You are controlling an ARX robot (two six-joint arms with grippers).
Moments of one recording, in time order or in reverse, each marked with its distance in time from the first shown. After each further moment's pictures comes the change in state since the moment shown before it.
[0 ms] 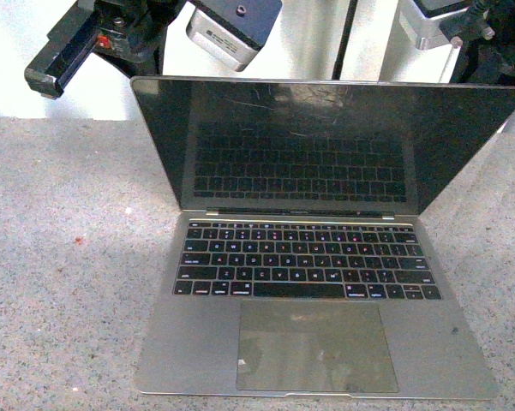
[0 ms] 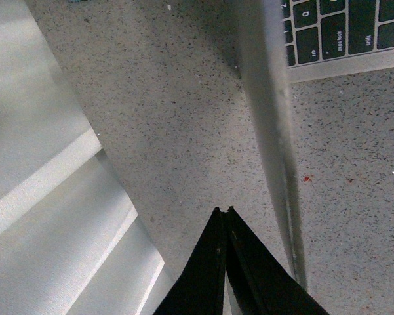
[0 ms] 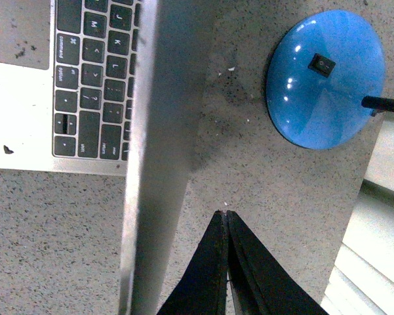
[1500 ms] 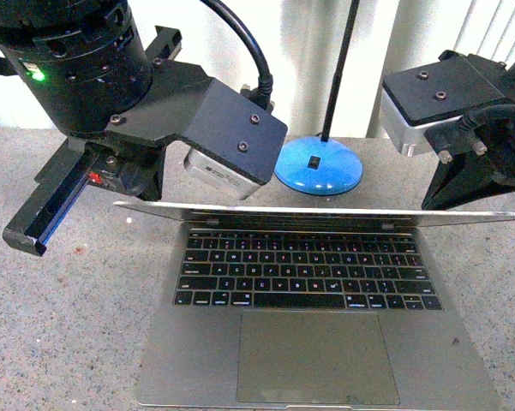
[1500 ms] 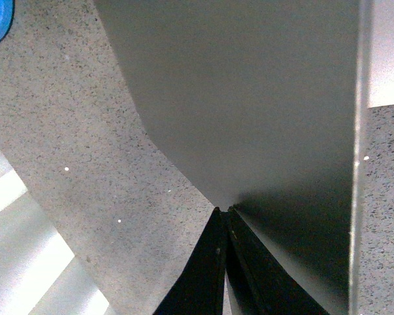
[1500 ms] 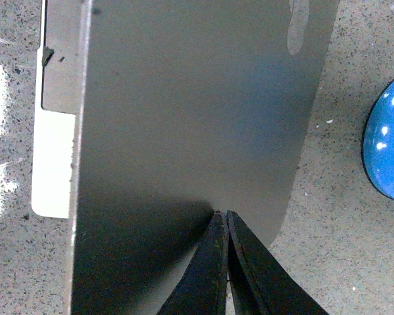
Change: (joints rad) left arm -0.055 -0.120 -0.340 0.129 0.061 -0.078; right arm 0.060 -0.139 -0.349 0.122 -0.042 0.050
